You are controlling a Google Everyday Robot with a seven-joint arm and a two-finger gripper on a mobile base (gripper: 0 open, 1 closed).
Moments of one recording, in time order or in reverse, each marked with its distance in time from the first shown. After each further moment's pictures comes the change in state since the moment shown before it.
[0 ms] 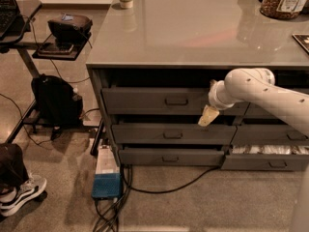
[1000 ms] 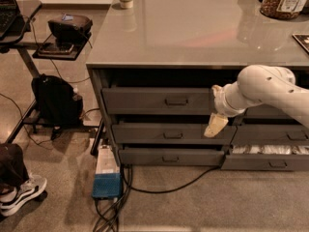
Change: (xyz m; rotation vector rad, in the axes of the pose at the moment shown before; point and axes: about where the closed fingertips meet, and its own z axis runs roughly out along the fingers) arm -0.002 0.051 -0.069 -0.114 -0.019 -0.045
